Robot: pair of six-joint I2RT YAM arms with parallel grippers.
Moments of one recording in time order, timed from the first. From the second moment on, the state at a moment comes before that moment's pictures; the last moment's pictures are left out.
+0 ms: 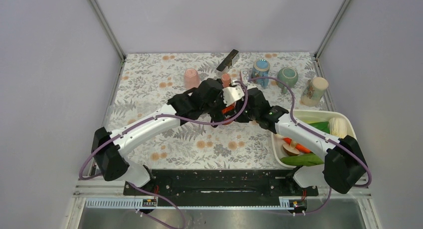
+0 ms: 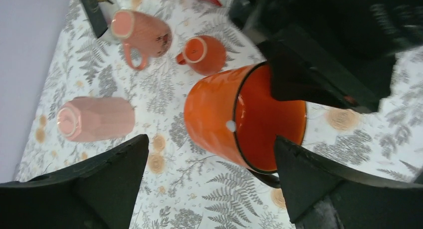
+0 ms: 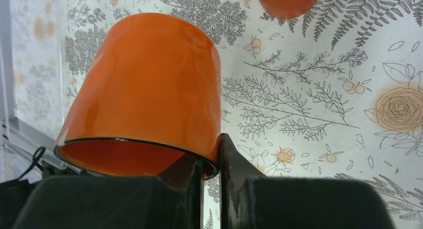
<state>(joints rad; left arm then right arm) -0.91 1.47 1.36 -0.57 -0.10 0.36 0.68 1.34 0.91 -0.27 0.00 0.61</state>
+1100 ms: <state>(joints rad) -0.60 1.57 1.25 -0.41 -0.12 0.33 0.69 1.25 0.84 -0.07 -0.05 0.73</state>
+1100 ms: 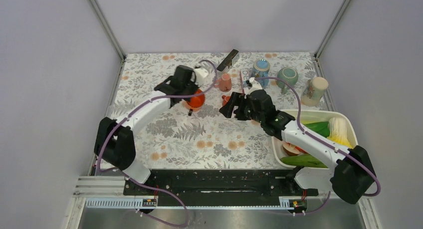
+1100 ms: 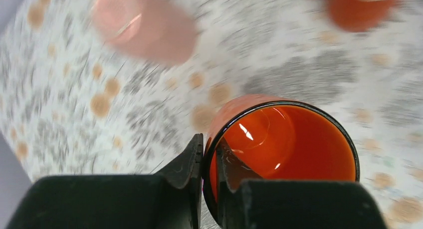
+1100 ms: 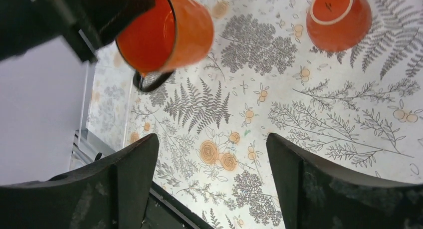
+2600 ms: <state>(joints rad) 0.57 1.64 1.01 -0.26 -0.28 -0.60 0.69 1.10 0.79 -0.13 0.00 0.64</state>
